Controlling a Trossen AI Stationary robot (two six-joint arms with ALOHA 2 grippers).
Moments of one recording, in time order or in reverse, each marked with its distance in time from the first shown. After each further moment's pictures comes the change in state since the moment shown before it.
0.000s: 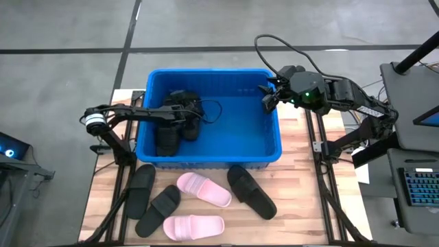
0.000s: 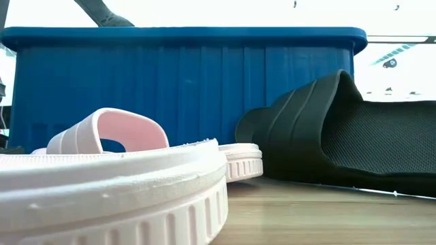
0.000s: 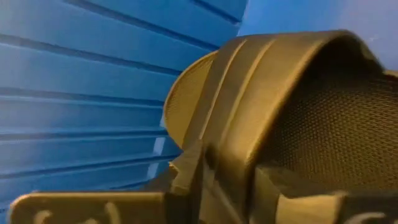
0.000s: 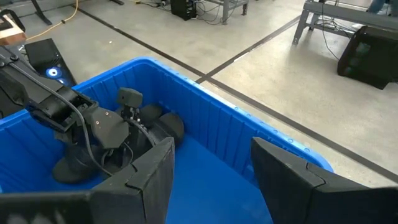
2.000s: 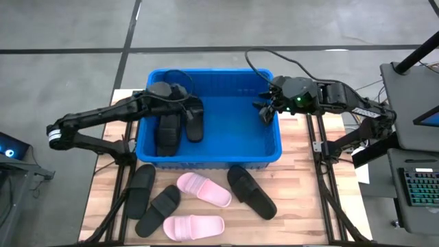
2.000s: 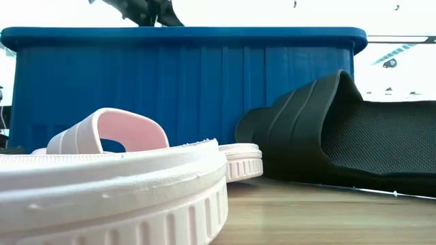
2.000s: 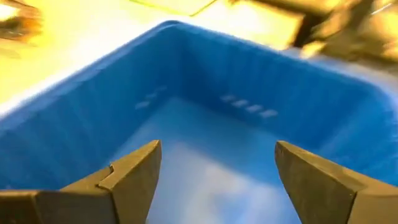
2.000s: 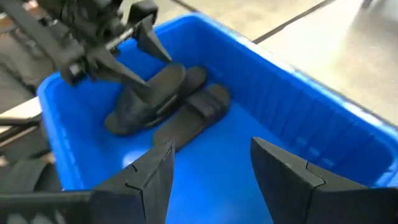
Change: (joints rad) left arm -0.032 -0.481 0.136 -0.021 0.771 -0.465; right arm 0.000 0.000 -0.073 0.000 -0.243 0.027
